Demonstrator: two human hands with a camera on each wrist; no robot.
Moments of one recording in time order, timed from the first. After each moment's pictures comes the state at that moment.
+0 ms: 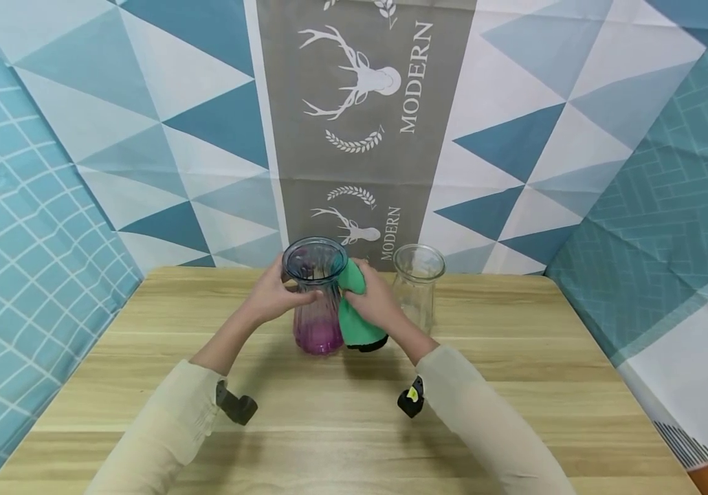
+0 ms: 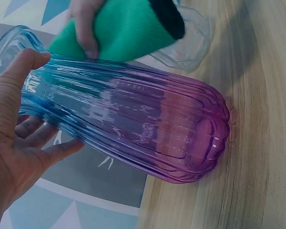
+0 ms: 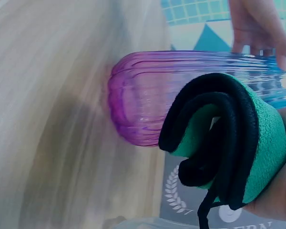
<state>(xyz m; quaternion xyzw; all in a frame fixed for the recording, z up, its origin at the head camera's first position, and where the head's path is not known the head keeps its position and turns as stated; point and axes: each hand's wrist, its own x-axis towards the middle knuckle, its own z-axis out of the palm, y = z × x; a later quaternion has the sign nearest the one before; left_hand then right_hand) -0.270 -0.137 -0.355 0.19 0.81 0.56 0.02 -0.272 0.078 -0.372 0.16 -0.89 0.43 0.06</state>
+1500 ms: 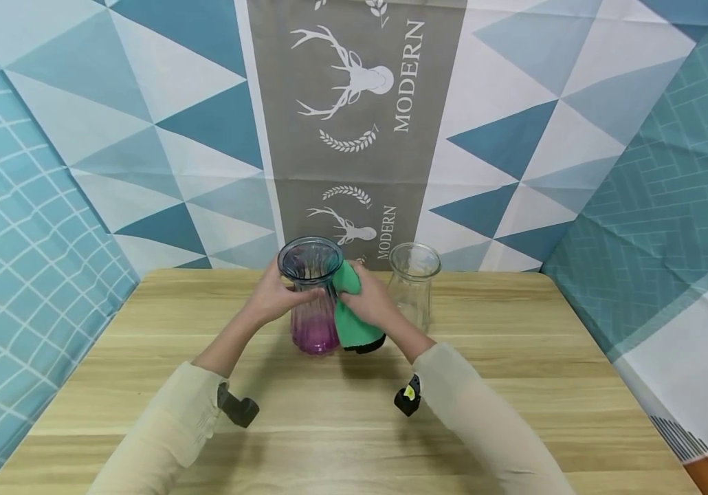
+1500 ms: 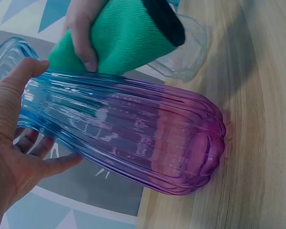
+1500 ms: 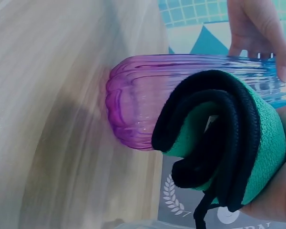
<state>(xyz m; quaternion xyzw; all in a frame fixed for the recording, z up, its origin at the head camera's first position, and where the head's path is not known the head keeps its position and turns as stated) -0.251 -0.121 -0.330 0.22 0.82 0.53 -0.05 -0.274 0.079 -0.371 0.16 -0.89 0.42 0.03</state>
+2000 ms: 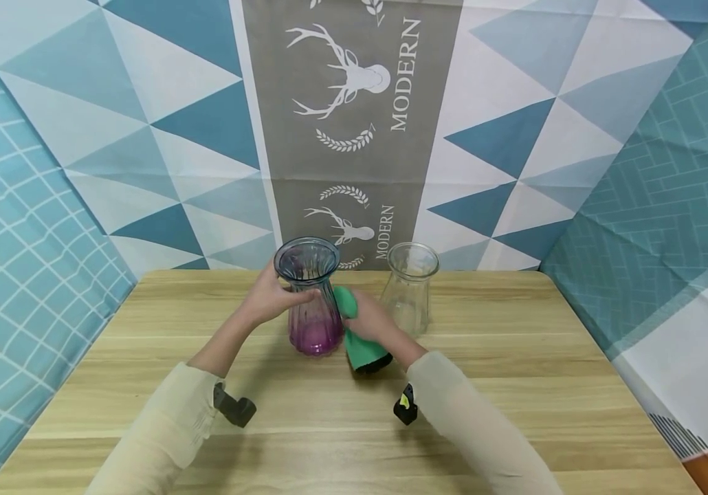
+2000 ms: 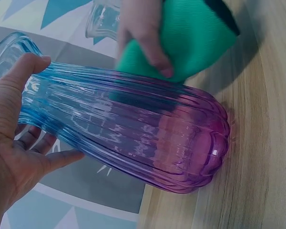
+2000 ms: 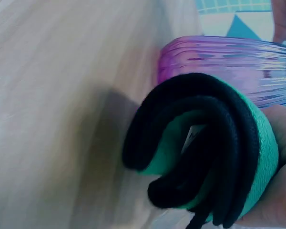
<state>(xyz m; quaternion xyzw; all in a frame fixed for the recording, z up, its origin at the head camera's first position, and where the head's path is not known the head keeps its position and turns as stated) -0.273 -0.131 -0.354 0.22 0.83 0.51 -0.04 -0.273 0.082 -0.407 0.14 -0.94 0.31 -0.05</state>
